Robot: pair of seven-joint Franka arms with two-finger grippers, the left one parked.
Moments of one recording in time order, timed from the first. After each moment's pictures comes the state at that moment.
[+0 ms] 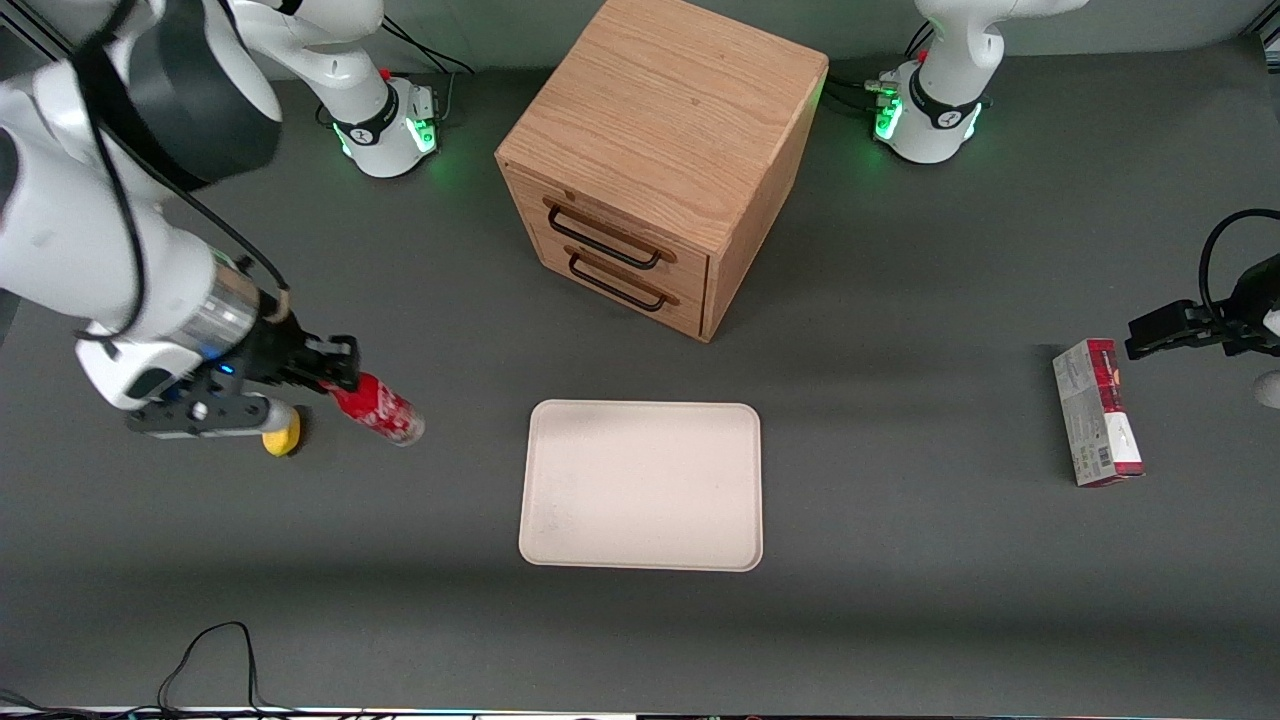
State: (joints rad) arm 0.03 0.42 0.37 -1.17 -0.09 1.60 0.37
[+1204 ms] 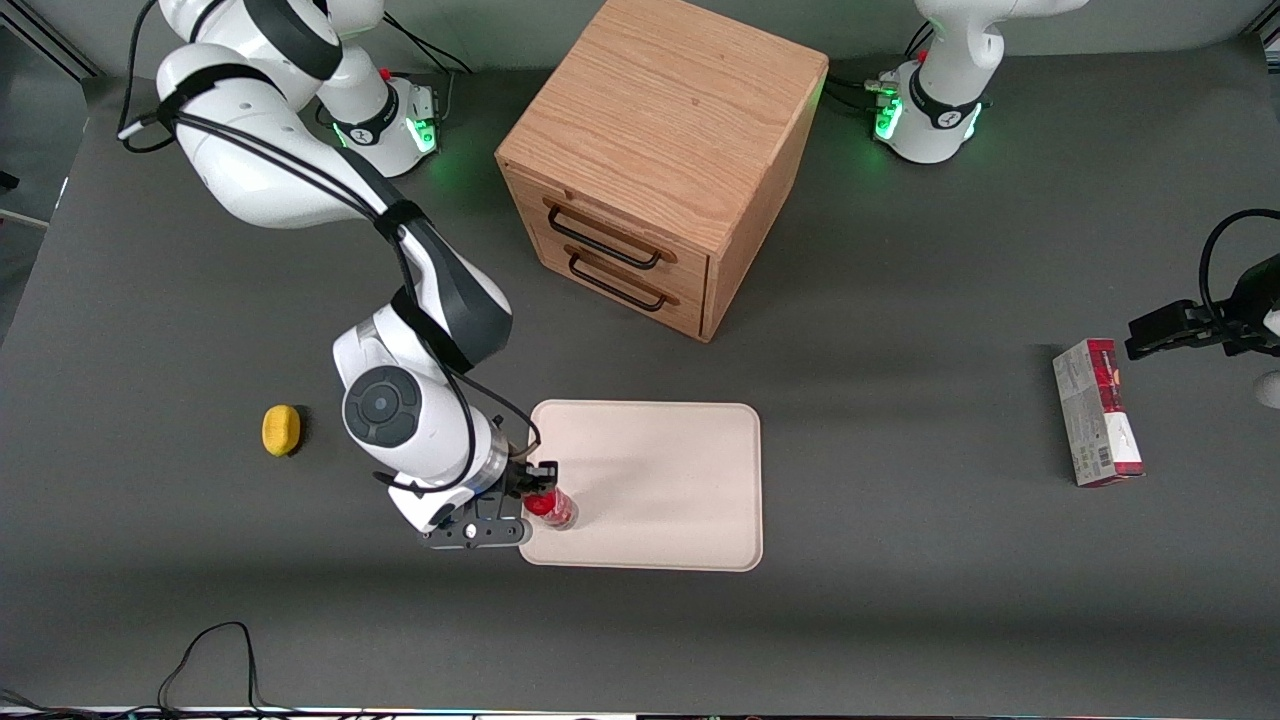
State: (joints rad) arm 0.15 0.90 0.47 -1.06 -0.30 2.00 0.55
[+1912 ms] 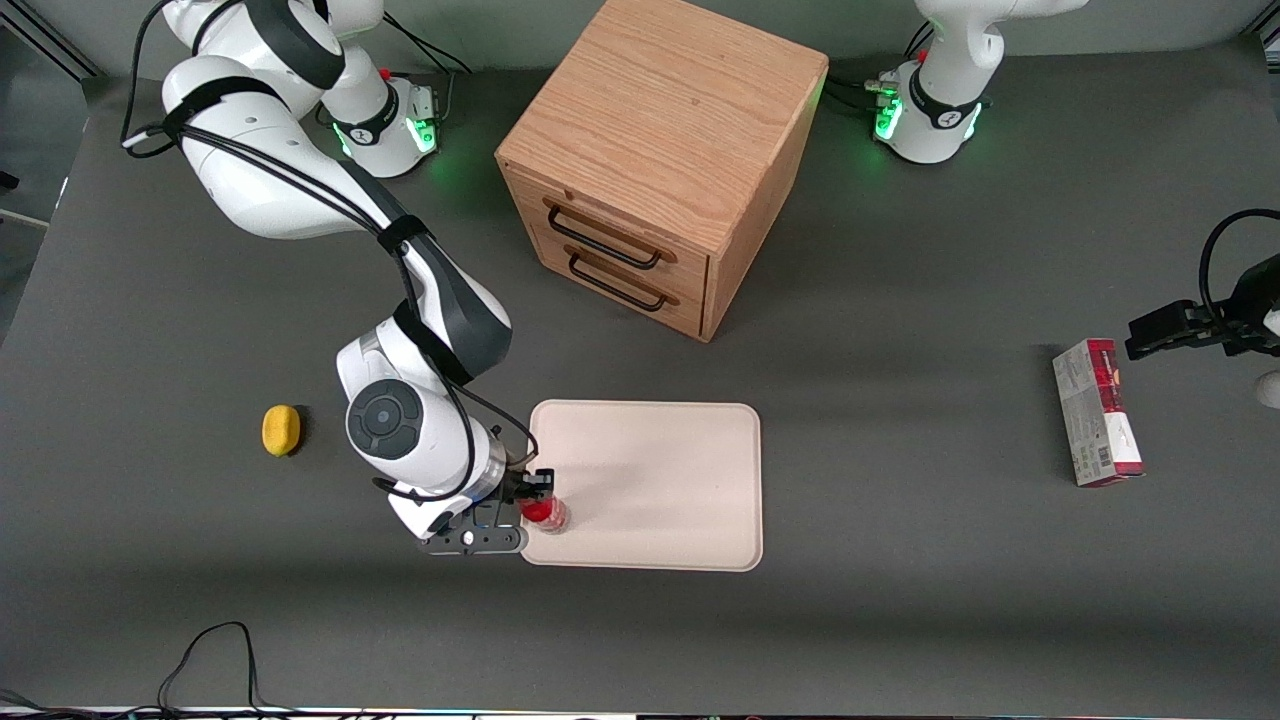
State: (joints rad) arm 0.15 0.91 0.46 -1.06 -0.31 2.01 0.55
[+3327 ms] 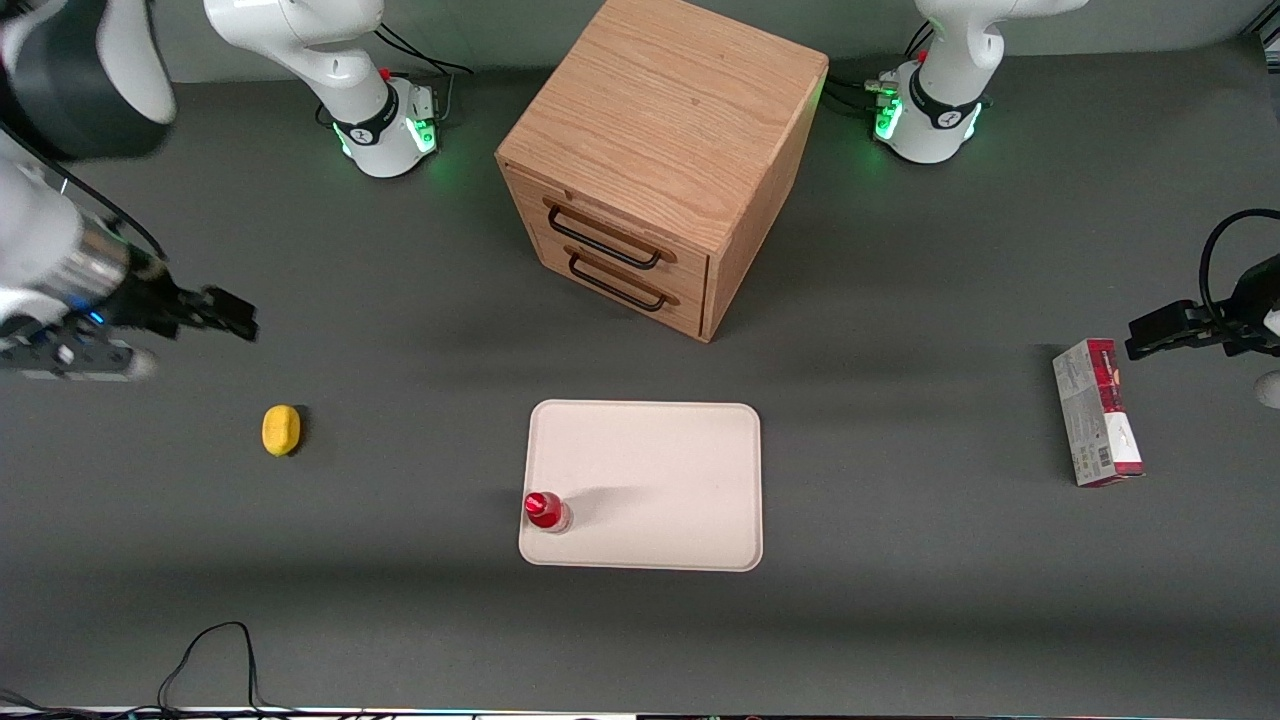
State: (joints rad) arm 0.09 -0.03 -0.05 -1.73 -0.01 1.64 0.14
